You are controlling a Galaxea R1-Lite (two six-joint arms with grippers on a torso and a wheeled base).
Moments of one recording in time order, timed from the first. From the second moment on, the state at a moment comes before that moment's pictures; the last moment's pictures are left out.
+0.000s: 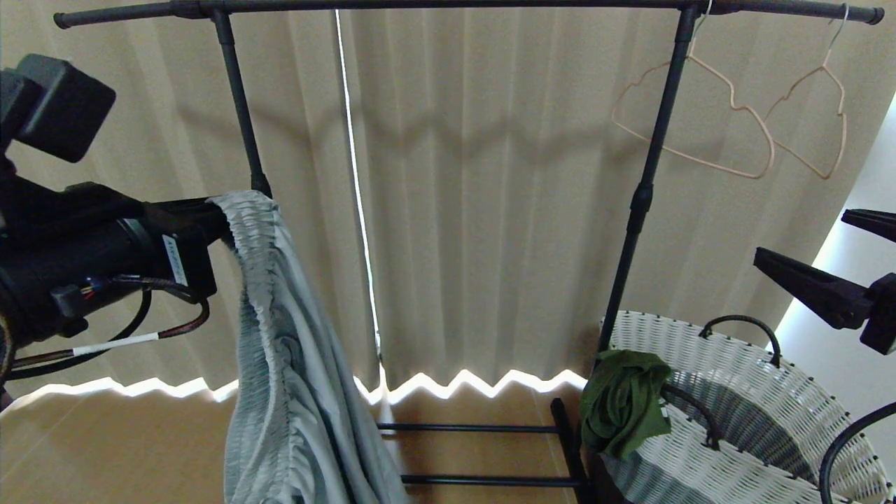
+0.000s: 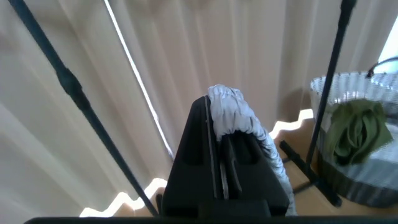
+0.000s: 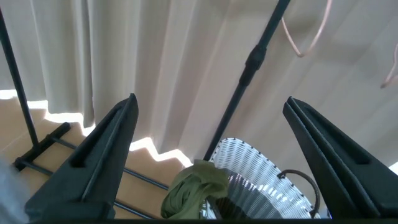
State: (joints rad) left arm -0.40 1.24 -0.80 -0.38 0.04 0.17; right arm 0.27 1.07 -0.64 -0.36 -0.03 -0.20
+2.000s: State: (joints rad) left arm -0.39 1.06 -0.57 -0.38 -0.04 0.20; right arm 0.11 1.10 -0.59 -0.35 -0.03 -0.21
